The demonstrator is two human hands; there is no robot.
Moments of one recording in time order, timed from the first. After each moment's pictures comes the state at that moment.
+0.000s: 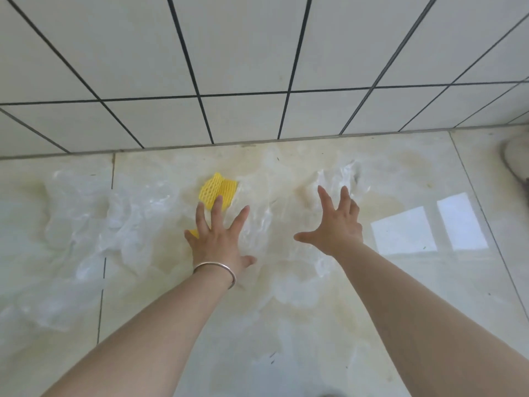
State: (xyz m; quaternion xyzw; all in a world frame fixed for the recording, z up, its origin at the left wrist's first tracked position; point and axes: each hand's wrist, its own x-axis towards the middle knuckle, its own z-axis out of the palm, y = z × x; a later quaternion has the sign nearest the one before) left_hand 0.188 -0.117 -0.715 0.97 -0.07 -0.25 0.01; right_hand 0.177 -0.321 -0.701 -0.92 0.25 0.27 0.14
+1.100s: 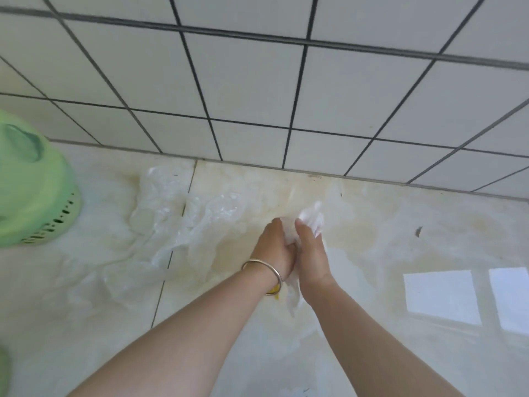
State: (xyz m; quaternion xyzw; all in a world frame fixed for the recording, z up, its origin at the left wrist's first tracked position) left_hand 0.216 -0.103 -0.676 0.84 0.14 -0.24 0.46; right_hand 0.202 -0.173 -0.665 -0.58 0.32 0.17 0.73
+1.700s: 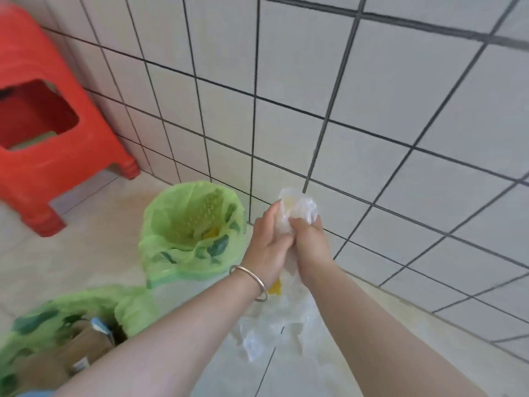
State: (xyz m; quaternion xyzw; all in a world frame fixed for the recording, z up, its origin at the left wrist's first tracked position) left_hand 0.203 0.169 -0.454 0.74 0.13 0.05 0.66; right_hand 0.249 0.095 -0.450 -0.67 0.10 0.20 0.71
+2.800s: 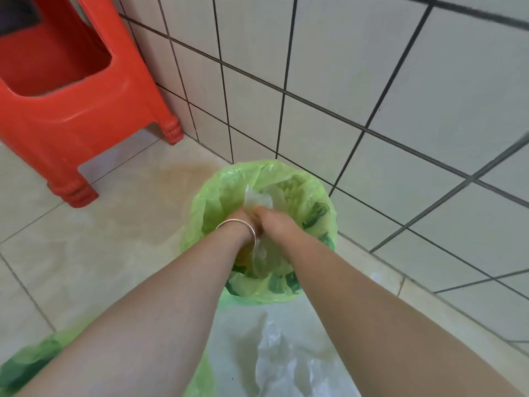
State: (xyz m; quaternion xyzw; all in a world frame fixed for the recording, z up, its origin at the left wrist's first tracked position) left_hand 0.299 0.388 -0.591 0.85 0.34 -0.22 0.33; right_hand 0.328 0.319 -0.577 -0.82 -0.06 0.43 0.36
